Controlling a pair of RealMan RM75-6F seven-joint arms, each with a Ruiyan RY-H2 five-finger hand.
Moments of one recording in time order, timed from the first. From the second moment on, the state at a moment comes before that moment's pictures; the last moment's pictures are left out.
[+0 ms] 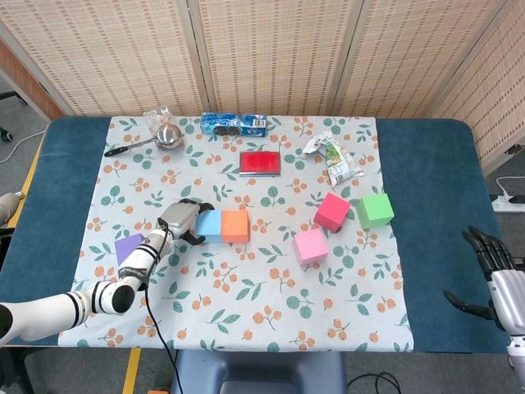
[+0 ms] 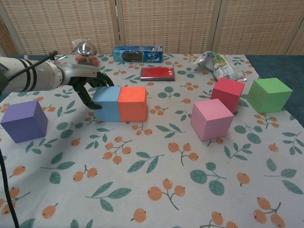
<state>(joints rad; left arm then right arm) -1.04 -1.47 -0.14 -1.31 0.73 0.59 0.20 0.05 -1.03 0.03 -1.59 -1.59 1.55 0.36</state>
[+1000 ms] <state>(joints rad) -1.04 -1.48 -0.12 -1.31 0.73 0.63 0.22 0.04 -1.03 0.03 -1.58 -1.59 1.56 0.36</state>
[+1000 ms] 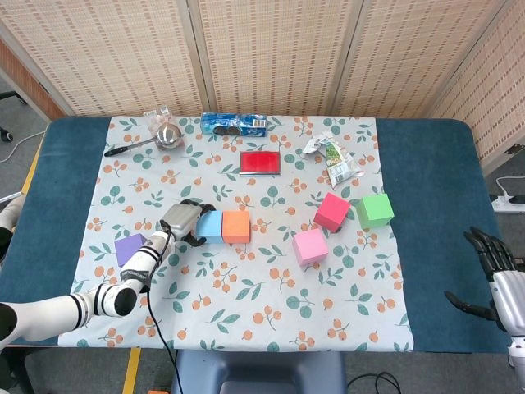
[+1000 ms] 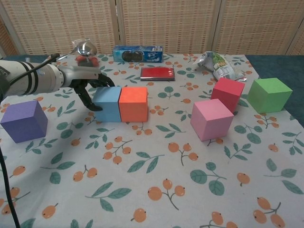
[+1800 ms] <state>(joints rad) -1.04 -1.45 -0.11 -1.37 0.74 0.65 0.25 0.04 -1.03 0.03 -1.58 -1.59 1.56 0.37</state>
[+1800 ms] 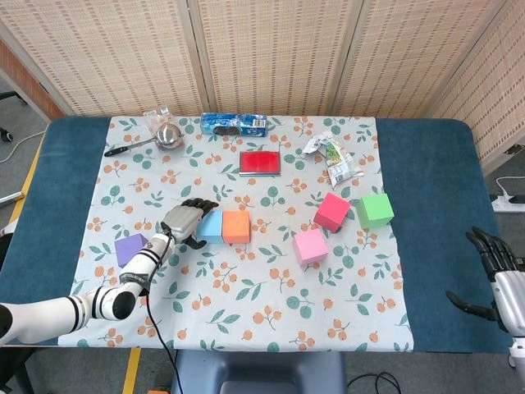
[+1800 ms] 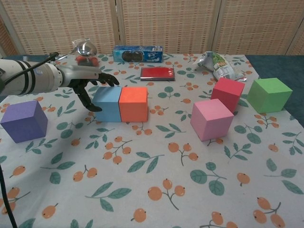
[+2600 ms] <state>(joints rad) -1.10 -1.45 -0.16 -1.32 0.70 0.68 0.29 0.05 -1.03 0.03 -1.59 -1.59 1.55 0.35</state>
